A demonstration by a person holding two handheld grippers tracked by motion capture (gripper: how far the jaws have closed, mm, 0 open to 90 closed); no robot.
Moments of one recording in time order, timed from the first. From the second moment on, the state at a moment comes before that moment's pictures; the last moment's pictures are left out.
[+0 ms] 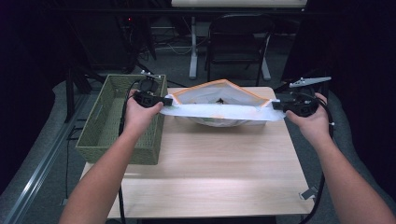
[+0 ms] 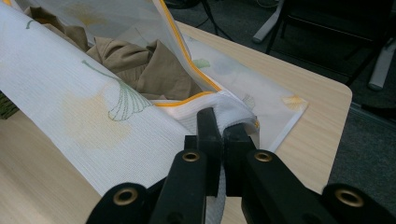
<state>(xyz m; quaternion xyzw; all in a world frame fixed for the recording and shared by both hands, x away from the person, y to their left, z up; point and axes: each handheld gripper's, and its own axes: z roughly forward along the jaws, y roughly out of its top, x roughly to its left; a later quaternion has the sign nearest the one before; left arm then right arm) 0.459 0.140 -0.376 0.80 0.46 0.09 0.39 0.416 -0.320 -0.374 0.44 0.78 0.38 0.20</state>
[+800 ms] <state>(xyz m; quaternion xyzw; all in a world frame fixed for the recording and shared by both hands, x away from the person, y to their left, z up) 0.467 0.135 -0.343 0.79 0.45 0.11 0.40 0.420 -0.320 -0.344 0.44 0.78 0.38 0.23</state>
